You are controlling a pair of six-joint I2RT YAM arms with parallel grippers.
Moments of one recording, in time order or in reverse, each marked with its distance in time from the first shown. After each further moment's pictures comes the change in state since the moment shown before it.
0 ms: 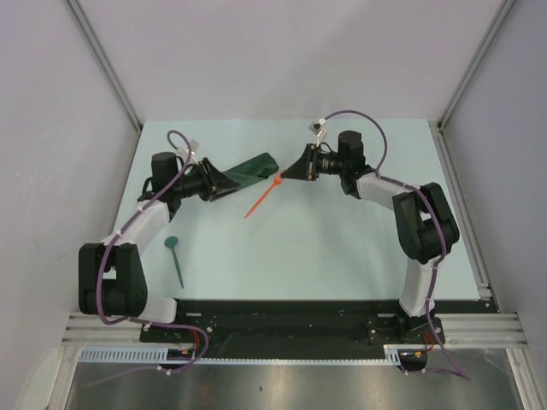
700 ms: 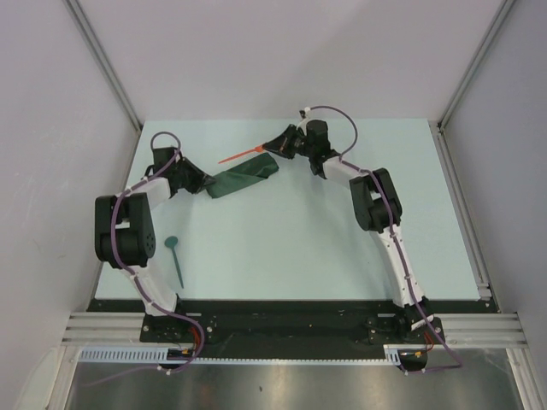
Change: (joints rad) left arm 0.128 0.397 0.228 -0.080 -0.440 -0.089; right arm 0.026 0.634 0.724 -0.077 0.403 0.340
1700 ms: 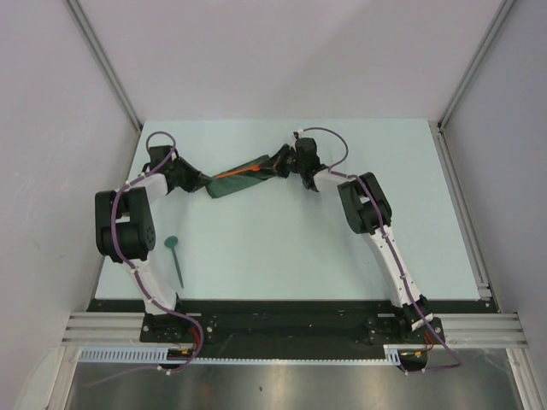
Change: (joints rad) left arm 0.039 0.065 0.070 -0.039 -0.026 -0.016; right arm 0.065 0.111 0.002 -0.033 0.115 0.076
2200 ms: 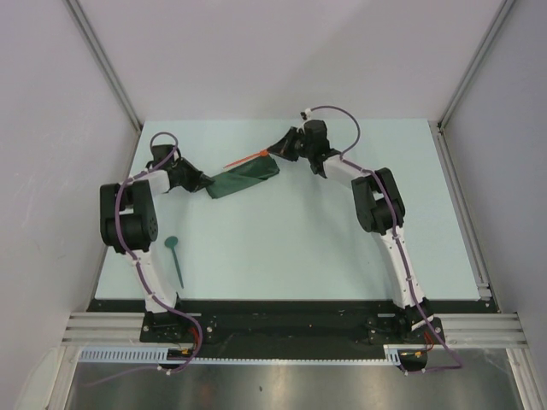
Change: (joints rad) left arm 0.001 0.099 0.077 -0.031 0.029 0.003; right arm -0.039 -0.145 -0.010 -0.134 0.037 -0.191
